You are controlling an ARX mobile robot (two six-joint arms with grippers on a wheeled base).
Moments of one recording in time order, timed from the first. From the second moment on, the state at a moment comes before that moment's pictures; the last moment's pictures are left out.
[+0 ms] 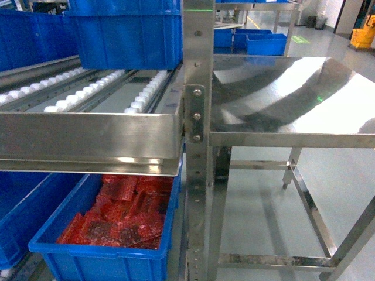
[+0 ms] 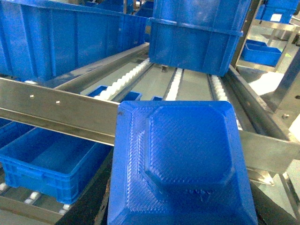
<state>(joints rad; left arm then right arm) -0.41 0.25 0.25 -0.11 -0.58 -0.15 0.00 0.01 0.01 0.00 0.00 0.00</state>
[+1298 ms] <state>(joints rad) -0.41 0.25 0.25 -0.12 -0.58 -0.15 0.00 0.01 0.01 -0.01 0.00 0.00</state>
